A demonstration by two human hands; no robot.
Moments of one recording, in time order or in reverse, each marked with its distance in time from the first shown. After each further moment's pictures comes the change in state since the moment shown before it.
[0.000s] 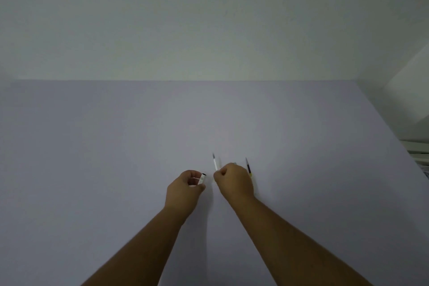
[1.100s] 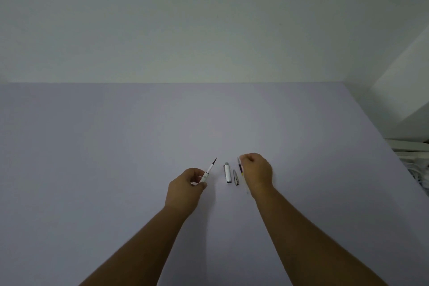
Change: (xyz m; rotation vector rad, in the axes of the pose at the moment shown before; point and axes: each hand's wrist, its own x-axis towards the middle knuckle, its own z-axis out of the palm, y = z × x) left_hand -0.016 0.022 0.006 0.036 -0.046 0.117; right_hand 0.015 0.040 -0.052 0.471 0.159 0.192
